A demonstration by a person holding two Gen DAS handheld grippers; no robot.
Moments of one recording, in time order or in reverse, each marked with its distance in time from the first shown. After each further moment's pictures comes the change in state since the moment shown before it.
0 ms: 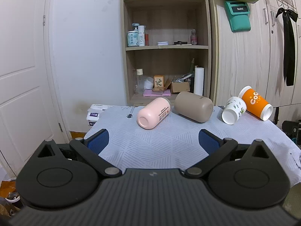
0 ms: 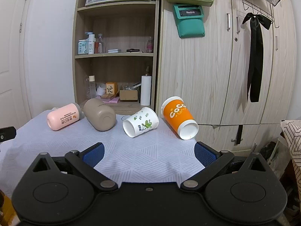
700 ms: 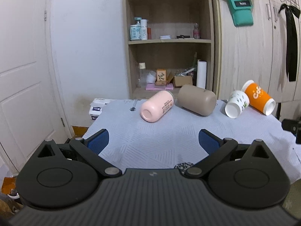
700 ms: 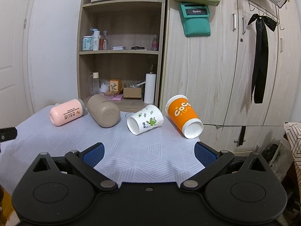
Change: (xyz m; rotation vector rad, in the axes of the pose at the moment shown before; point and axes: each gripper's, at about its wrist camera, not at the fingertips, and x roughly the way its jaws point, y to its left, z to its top) left arm -0.001 0.005 -0.005 -0.008 0.030 0.018; right arm 0.004 0.008 -0.003 -0.026 0.008 0.012
